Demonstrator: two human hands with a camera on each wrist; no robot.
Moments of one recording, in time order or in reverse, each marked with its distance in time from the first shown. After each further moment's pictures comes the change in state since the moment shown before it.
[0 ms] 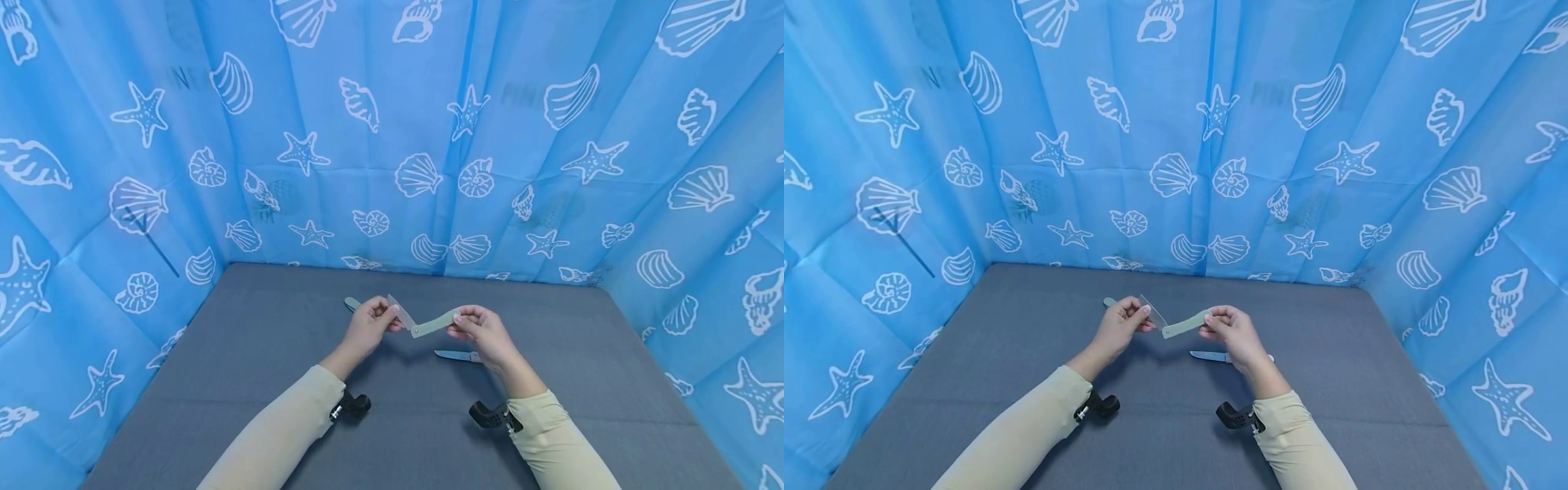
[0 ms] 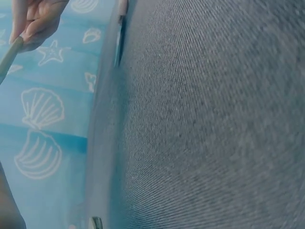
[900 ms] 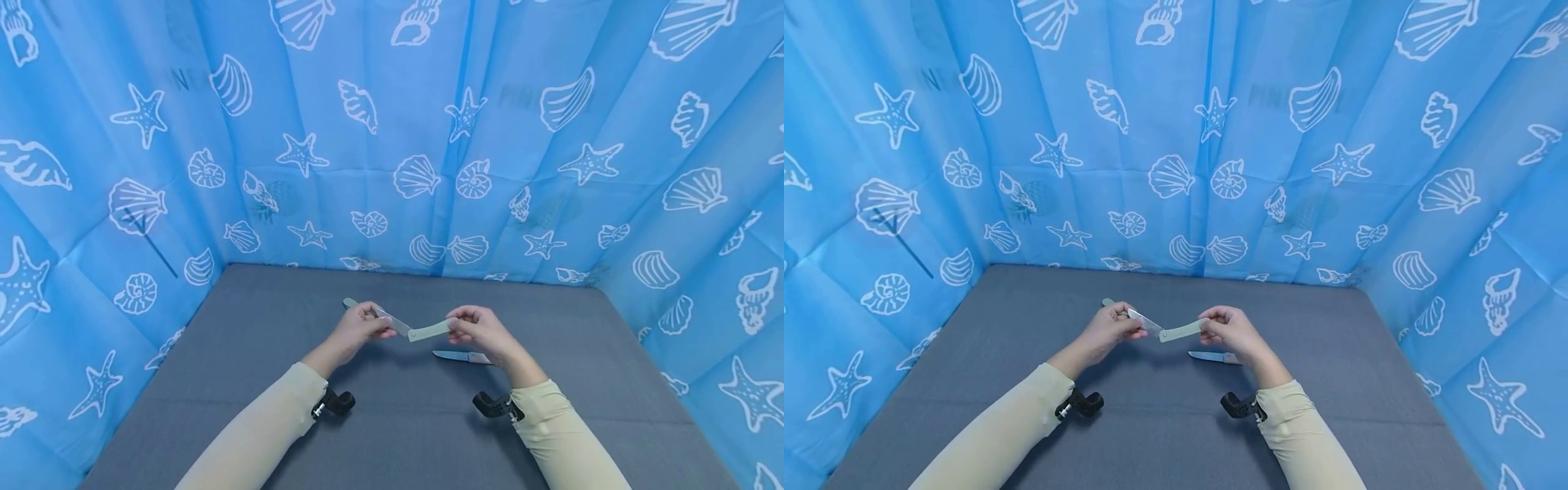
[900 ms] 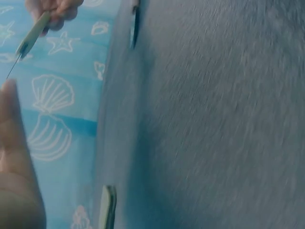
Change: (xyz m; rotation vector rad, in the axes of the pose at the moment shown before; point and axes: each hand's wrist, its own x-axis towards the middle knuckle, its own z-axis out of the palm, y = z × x) left_hand -0.004 0.008 -0.025 -0.086 -0.120 -0.278; right_hand 0.006 -0.008 -0.011 -0.144 -0.173 0.026
